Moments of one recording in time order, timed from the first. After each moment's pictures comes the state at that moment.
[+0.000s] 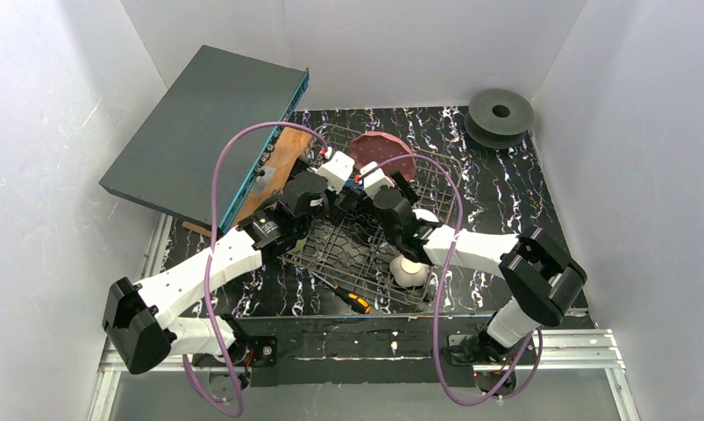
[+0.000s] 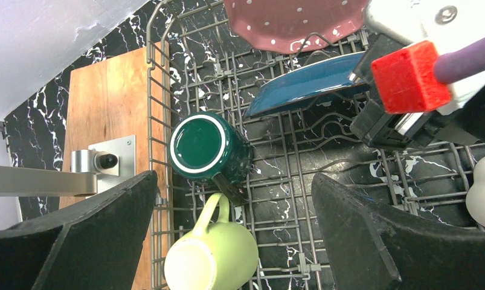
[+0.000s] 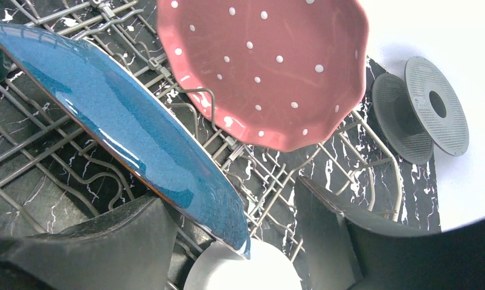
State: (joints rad) left arm -0.83 1.22 1.02 -0.25 -0.45 0.16; right arm 0.89 1.57 0.83 0.38 0.69 -0.30
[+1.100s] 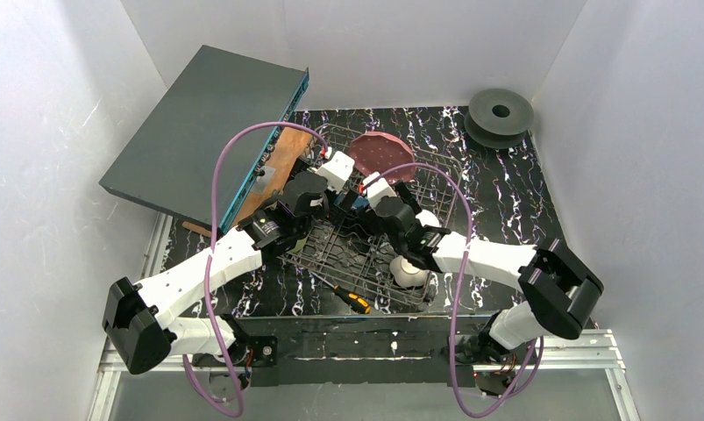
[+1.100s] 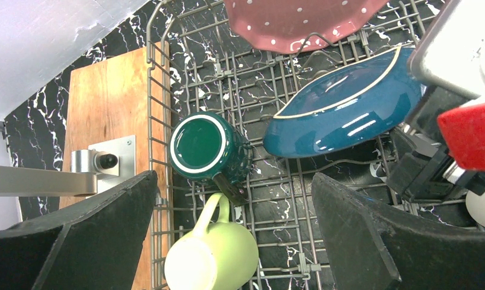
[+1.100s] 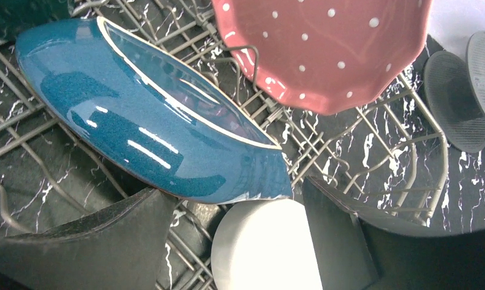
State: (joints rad) left arm -0.83 1.22 1.02 -0.25 -0.45 0.16; right arm 0.92 1.46 0.79 0.19 0.59 -0.17
